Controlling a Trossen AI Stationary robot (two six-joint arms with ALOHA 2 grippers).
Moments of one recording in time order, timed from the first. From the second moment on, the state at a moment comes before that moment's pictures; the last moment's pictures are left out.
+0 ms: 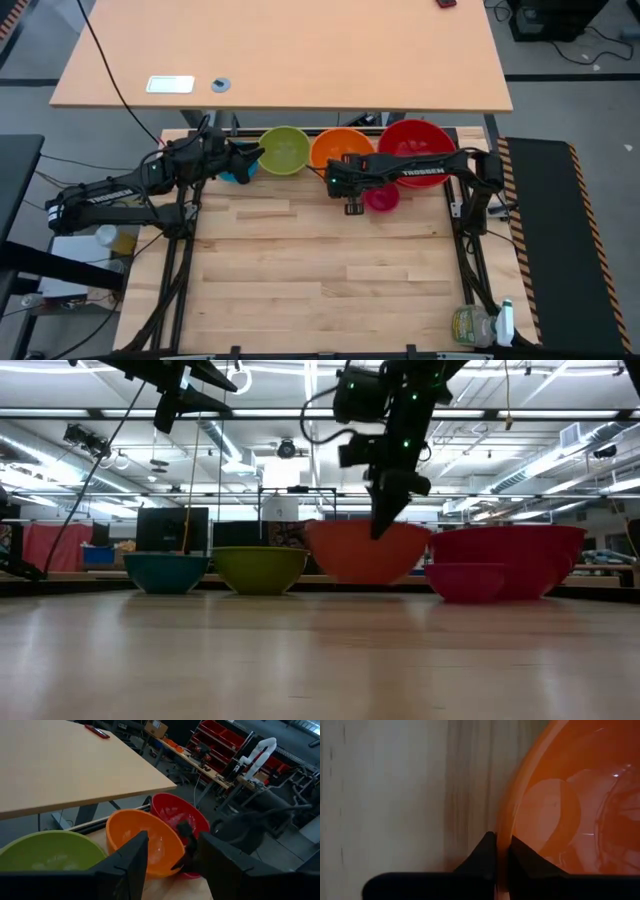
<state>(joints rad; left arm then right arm) 0.29 0.75 0.76 -0.14 -0.24 -0.54 -0.17 1.81 1.39 -0.80 0.26 -0.28</state>
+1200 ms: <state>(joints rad) 0.29 0.75 0.76 -0.14 -0.24 -0.54 -0.45 1.27 0.88 -0.84 0.23 0.16</state>
